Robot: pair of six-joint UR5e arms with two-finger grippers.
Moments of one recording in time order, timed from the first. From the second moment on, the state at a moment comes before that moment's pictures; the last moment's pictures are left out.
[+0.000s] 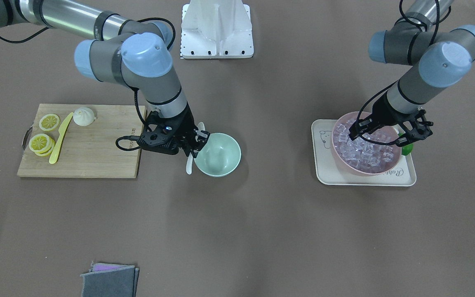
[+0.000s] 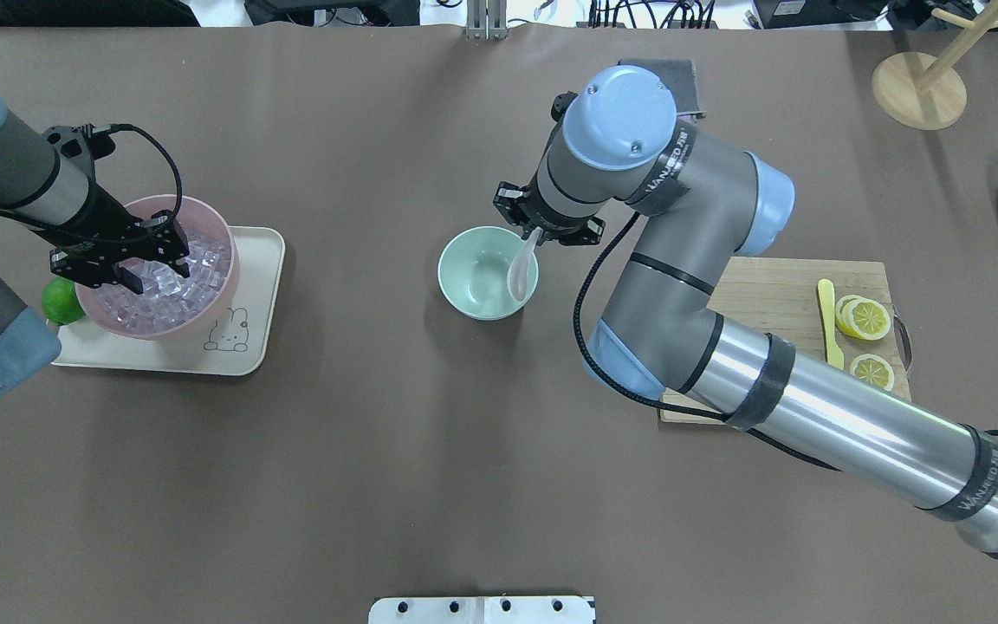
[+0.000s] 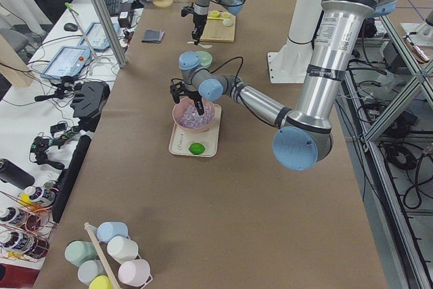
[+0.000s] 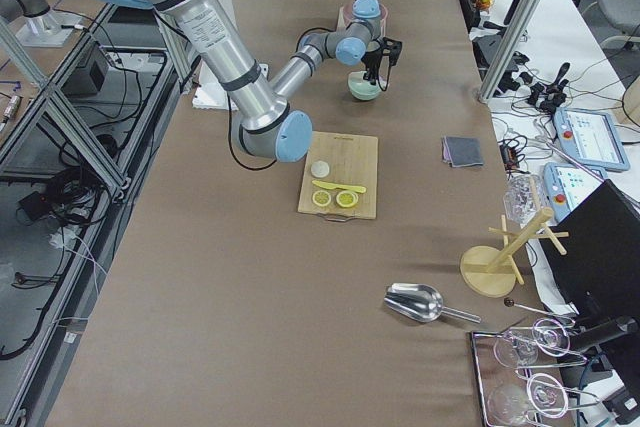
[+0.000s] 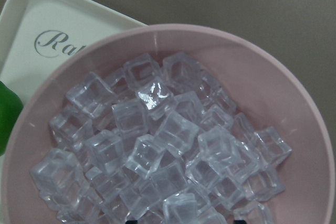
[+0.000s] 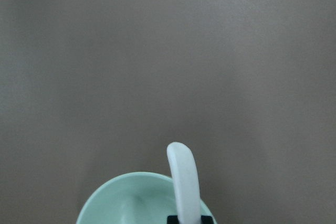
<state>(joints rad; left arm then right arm) -0.91 -1.82 -1.74 -1.78 -2.25 -1.22 0.64 -0.79 1.50 -1.38 1.87 1.51</state>
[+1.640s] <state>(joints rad) -0.90 -1.88 -1.75 -1.78 -2.26 -1.22 0.69 -0.84 1.52 -1.27 1.90 1.55</state>
